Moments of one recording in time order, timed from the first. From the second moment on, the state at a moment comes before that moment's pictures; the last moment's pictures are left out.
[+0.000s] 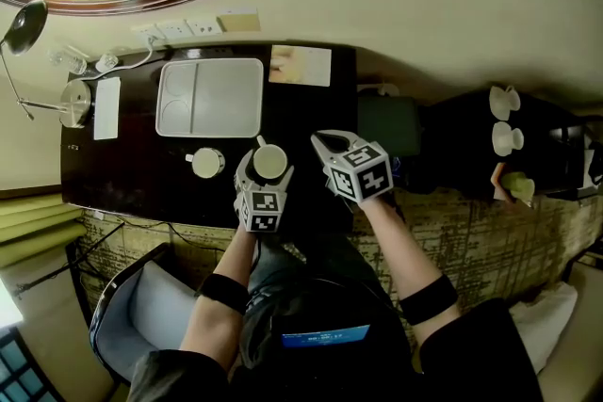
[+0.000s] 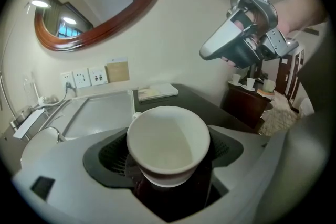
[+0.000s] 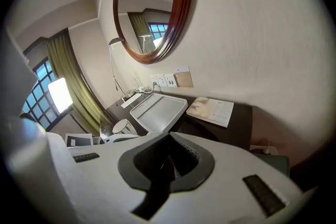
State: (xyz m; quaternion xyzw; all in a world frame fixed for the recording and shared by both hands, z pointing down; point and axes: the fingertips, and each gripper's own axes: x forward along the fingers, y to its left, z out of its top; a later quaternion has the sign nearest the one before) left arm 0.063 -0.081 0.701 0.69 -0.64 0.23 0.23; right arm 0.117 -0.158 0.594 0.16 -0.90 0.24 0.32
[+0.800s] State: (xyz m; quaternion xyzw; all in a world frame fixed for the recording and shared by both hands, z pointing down) left arm 0.002 -0.028 0.578 0.69 -0.65 0.21 0.24; right arm 0.096 -0.129 0.579 0.14 -0.91 0.25 0.30
